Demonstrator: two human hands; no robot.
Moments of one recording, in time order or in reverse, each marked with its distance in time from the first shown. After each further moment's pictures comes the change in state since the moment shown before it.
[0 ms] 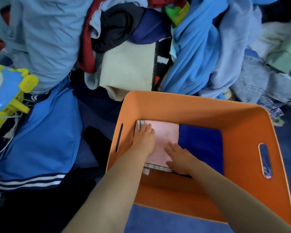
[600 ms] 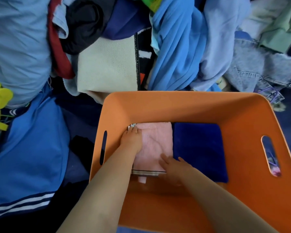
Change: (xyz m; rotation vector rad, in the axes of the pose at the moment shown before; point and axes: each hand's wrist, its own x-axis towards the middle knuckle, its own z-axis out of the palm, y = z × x) left_hand 0.040 -0.013 0.013 0.076 -0.217 -0.074; right_hand 0.014 0.005 0.023 0.019 -0.134 -0.021
